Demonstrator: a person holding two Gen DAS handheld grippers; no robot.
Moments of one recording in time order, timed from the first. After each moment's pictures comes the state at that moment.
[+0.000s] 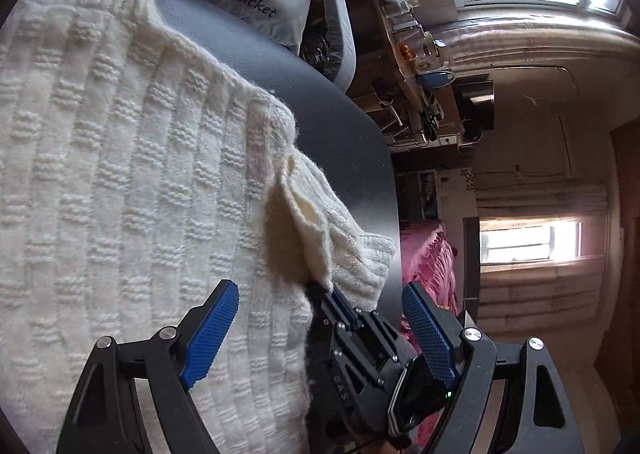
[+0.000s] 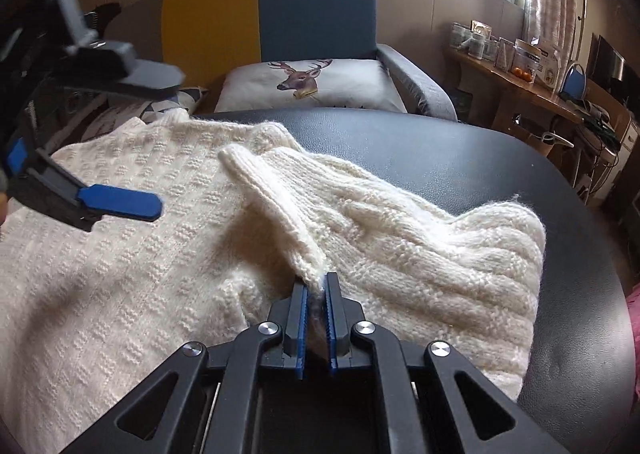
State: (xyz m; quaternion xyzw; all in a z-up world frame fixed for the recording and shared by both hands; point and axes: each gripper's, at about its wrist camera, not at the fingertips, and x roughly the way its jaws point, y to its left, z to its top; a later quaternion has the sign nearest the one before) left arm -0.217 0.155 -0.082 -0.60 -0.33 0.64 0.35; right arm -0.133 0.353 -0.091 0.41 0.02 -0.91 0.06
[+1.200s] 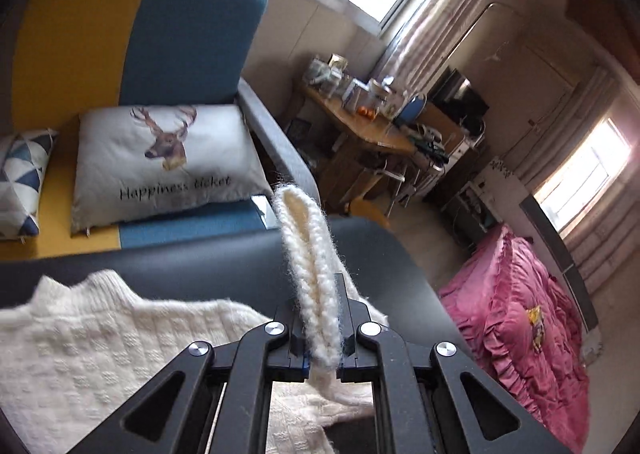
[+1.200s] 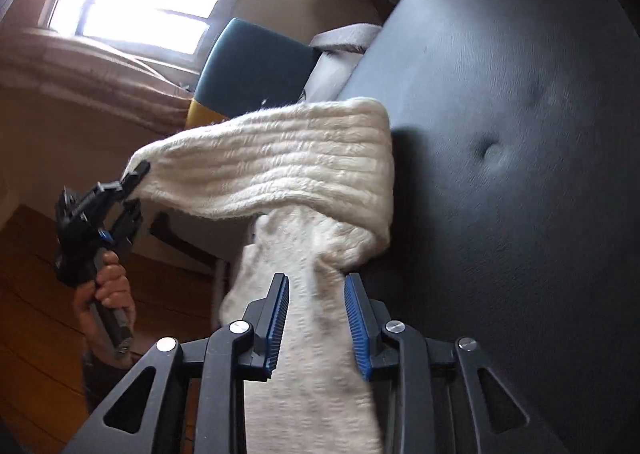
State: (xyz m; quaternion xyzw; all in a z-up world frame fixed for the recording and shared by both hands) left arm -0.238 0.185 0.090 -0.40 -0.13 0.85 0.33; right arm -0.044 0.451 -0.103 0.34 -0.53 -0.77 0.15
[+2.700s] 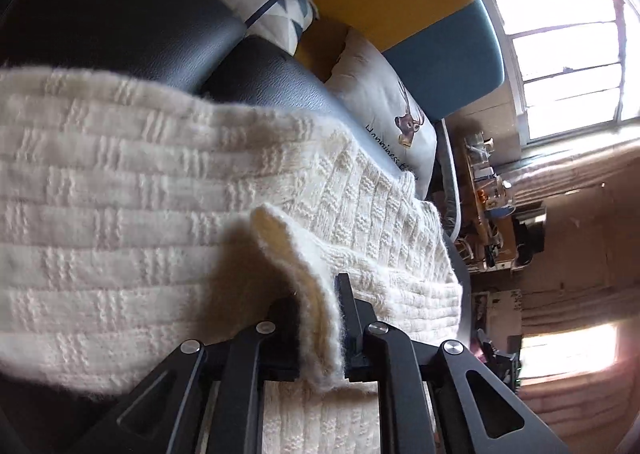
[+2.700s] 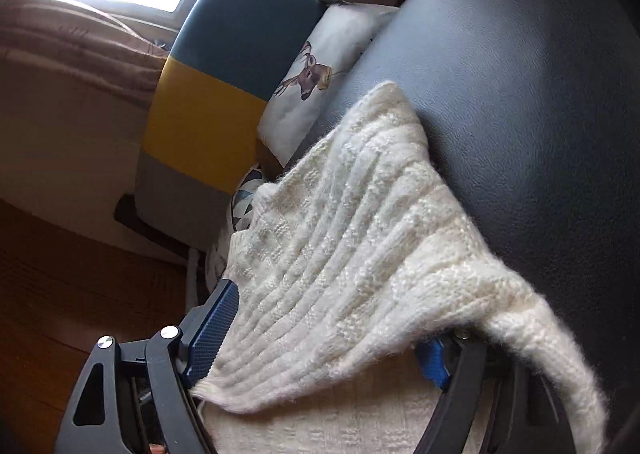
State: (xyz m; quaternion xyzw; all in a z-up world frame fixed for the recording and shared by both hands) left arm -0.184 -0.174 -0.109 -0.50 -0.37 0.77 0.15; right arm -0.179 0.305 -0.097 0.38 -0.44 -0.81 0.10
